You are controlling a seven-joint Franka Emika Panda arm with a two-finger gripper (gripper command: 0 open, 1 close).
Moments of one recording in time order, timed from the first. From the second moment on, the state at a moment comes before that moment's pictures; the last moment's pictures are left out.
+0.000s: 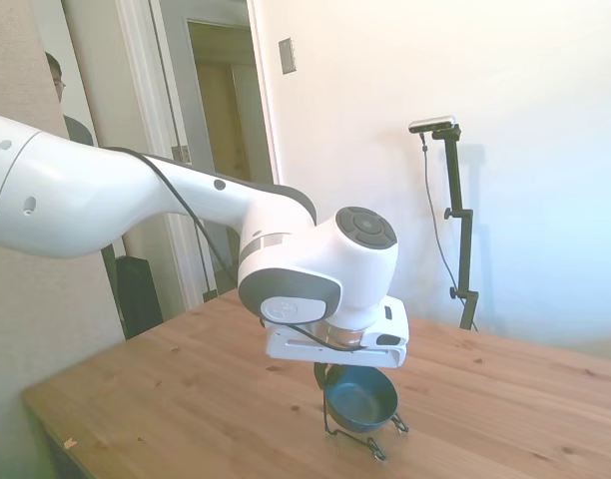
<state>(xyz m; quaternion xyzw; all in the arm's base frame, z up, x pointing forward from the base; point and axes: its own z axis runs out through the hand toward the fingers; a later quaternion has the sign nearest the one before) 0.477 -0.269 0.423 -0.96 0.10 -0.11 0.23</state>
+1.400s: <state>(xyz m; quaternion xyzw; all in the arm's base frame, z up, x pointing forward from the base) 0.403 -0.054 0.415 -0.98 0.09 -0.10 0.12</state>
